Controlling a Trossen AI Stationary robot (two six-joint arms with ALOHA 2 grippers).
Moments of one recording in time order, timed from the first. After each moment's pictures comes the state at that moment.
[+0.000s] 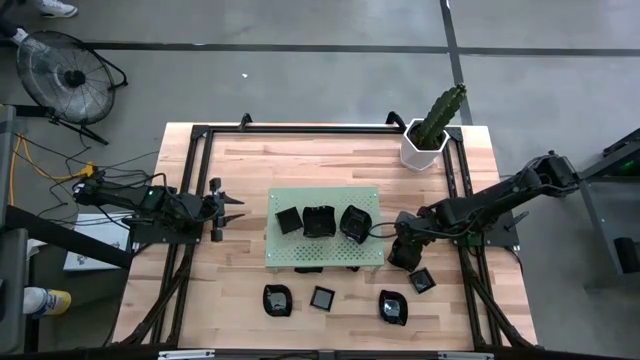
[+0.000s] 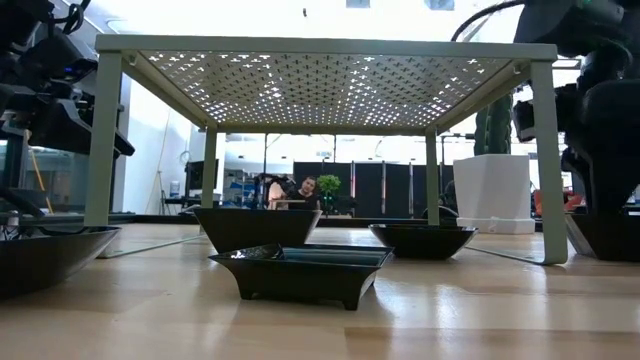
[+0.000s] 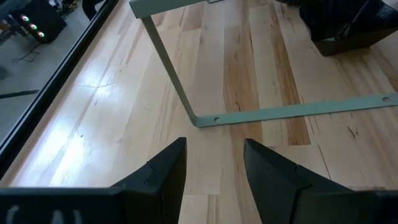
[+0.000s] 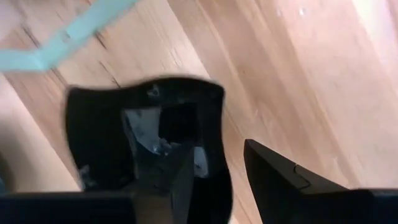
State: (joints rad) left arm -0.24 0.11 0.19 -0.62 -0.44 0.08; right arm 0.28 1.22 0.57 -0.66 0.00 0.83
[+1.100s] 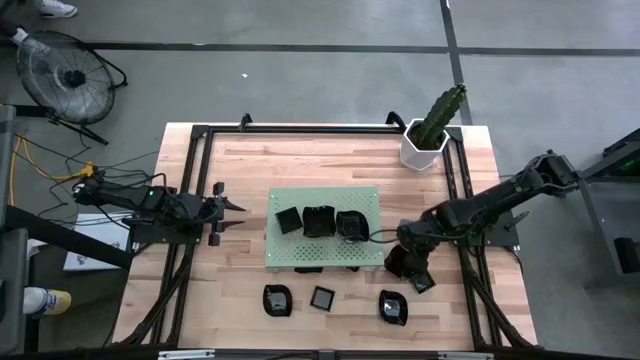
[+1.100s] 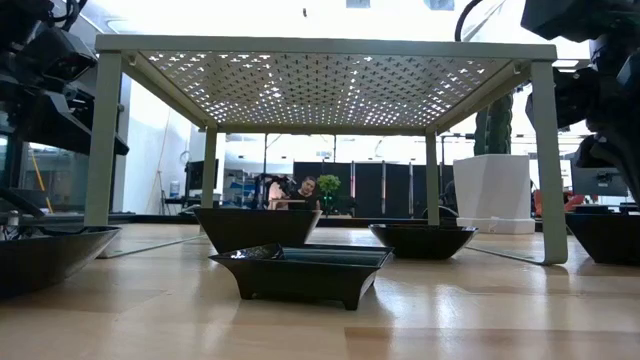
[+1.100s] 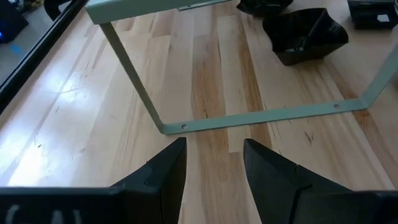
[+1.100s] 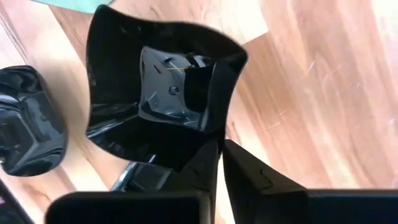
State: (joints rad) left arm -0.24 0.11 0.18 -0.59 -0.32 0.05; right arm 0.32 1.22 0.62 -0.73 -0.16 0.84
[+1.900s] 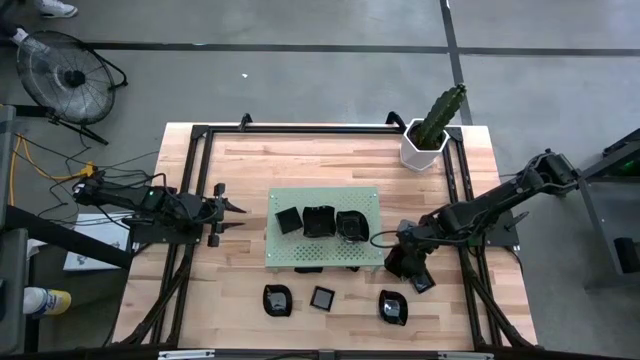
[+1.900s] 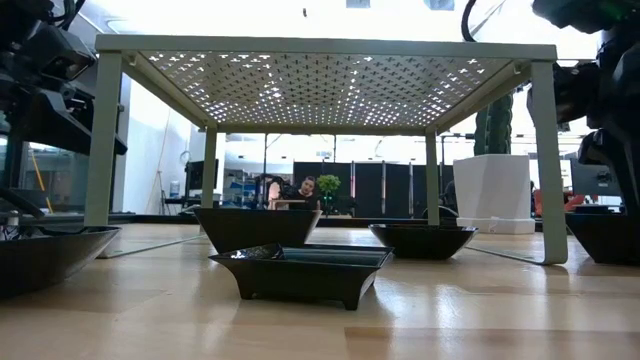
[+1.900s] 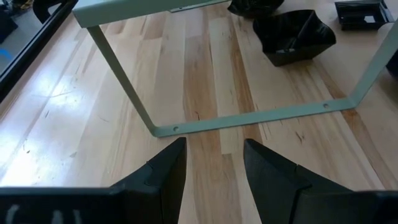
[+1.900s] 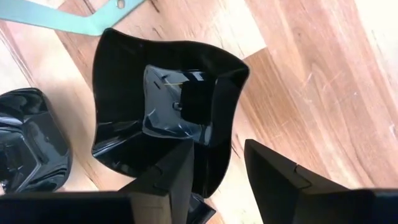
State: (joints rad) left arm -0.24 0.11 0.18 -0.58 -0.29 0.06; right arm 0.38 1.22 0.62 -0.70 -0.08 0.93
